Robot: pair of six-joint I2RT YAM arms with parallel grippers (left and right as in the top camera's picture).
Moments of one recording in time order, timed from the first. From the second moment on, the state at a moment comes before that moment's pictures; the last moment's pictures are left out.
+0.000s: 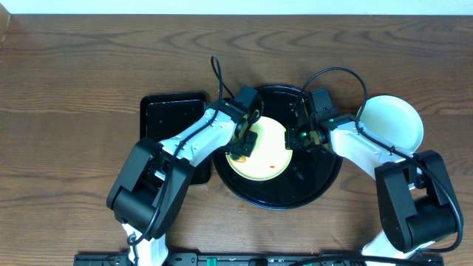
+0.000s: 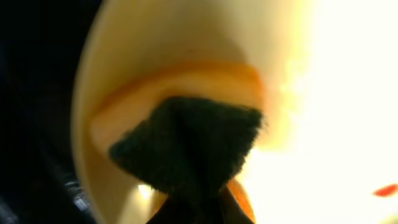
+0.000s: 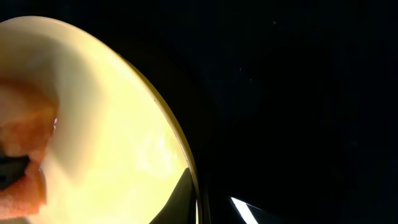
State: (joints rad) left arm -0.57 1.94 1.24 -0.75 0.11 -0.19; right arm 0.34 1.80 0.96 -0.36 -0.28 0.33
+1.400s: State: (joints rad) left arm -0.49 1.92 1.23 -0.64 -0.03 -0.43; right arm 0.34 1.81 0.96 -0.36 -0.30 0.34
